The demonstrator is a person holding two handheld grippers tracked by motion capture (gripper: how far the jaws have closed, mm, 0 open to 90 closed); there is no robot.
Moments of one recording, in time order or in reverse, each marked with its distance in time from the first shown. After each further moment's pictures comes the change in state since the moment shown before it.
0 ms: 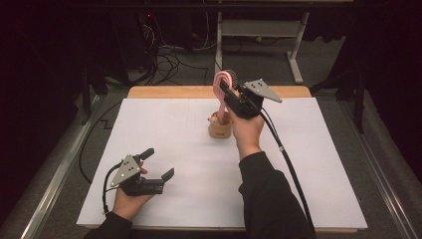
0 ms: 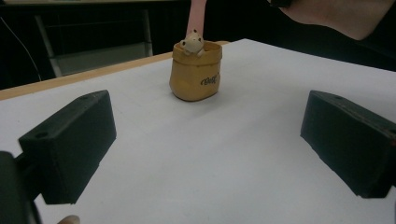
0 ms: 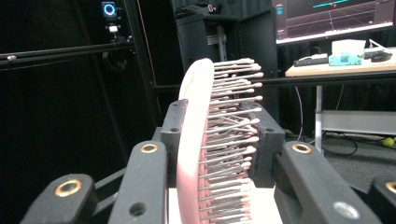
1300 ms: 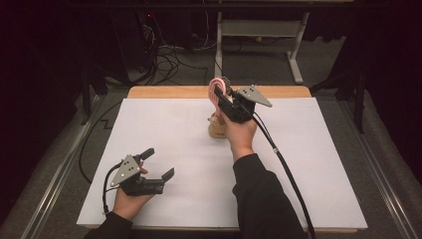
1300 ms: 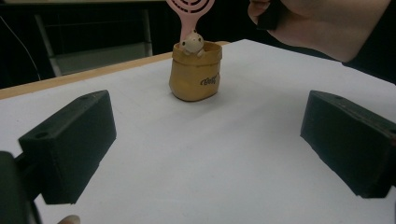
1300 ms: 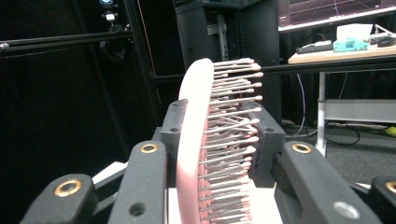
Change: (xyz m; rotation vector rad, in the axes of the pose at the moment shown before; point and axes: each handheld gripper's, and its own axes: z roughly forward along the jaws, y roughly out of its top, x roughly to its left) left arm 0.000 0.000 0.001 -0.002 -0.001 -0.005; right arm 0.004 -0.027 0.014 0.031 -0.003 0.008
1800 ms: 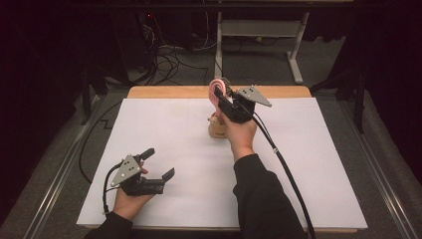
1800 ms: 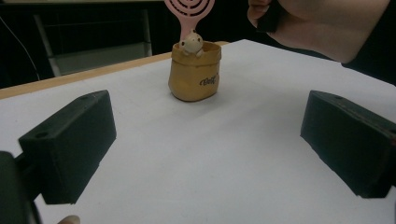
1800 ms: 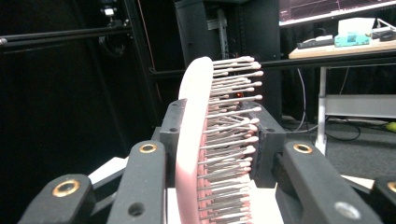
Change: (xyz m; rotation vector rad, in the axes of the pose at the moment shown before) left arm 0.000 0.000 0.000 -0.001 -0.002 -0.001; right arm -0.002 -0.002 0.001 0.020 0.001 0.005
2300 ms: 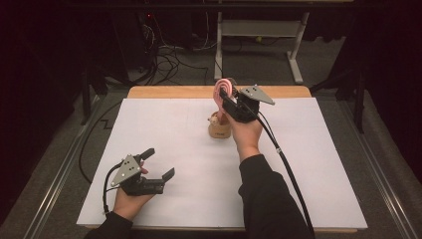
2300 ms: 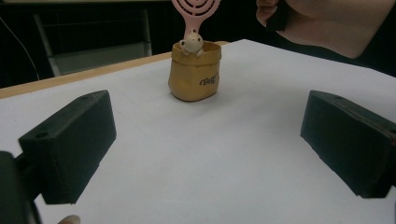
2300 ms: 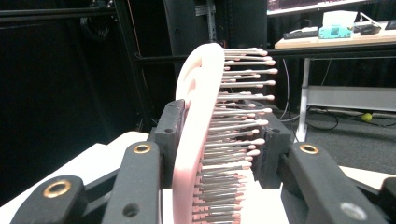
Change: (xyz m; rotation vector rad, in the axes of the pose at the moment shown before) left arm 0.000 0.000 0.000 -0.002 -0.001 -0.001; right arm -0.009 0.004 -0.006 0.061 -0.054 -0.037
